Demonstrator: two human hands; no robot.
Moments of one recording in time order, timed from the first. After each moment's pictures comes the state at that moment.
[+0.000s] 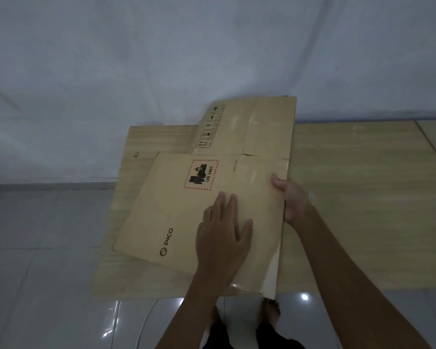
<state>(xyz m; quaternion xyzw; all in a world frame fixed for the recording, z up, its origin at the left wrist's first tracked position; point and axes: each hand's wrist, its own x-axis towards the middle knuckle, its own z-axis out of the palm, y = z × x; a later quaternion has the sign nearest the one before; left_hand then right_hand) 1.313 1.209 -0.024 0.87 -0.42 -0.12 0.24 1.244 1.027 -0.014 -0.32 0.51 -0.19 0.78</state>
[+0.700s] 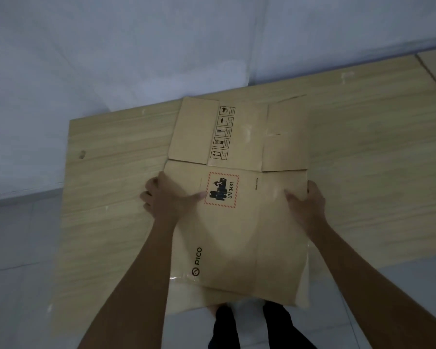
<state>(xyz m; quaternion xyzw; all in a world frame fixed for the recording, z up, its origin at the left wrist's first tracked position) 1.420 1.111 -0.160 0.95 -0.19 -0.24 0.12 1.143 0.988 -0.143 -0.55 0.70 -0.20 0.41</state>
